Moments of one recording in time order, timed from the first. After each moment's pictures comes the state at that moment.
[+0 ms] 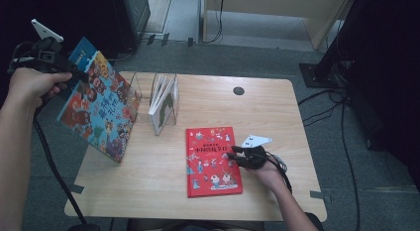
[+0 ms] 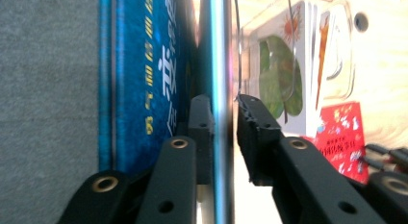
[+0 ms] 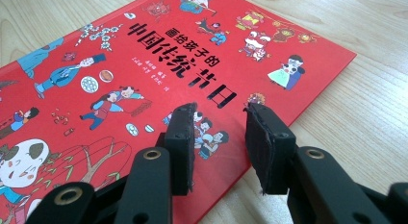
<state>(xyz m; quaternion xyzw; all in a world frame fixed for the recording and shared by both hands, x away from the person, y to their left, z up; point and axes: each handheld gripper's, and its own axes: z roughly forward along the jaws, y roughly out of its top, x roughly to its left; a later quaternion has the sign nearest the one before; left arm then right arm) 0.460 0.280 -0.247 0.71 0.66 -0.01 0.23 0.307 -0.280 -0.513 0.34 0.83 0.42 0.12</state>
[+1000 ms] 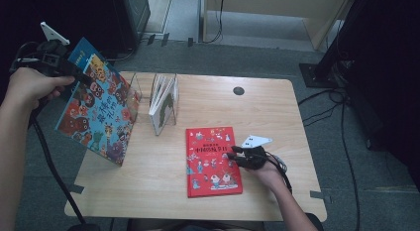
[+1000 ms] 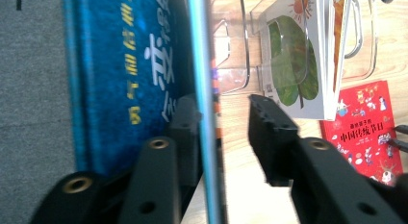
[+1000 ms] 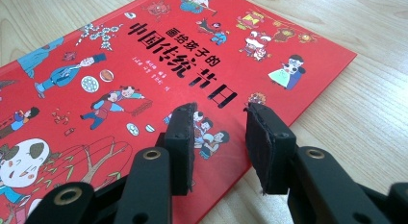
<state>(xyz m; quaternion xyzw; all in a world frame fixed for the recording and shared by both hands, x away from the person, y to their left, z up) 0.455 0.270 -0.247 0.74 0.64 0.01 0.20 0.307 -0.280 -0.513 0.34 0.83 0.42 0.12</state>
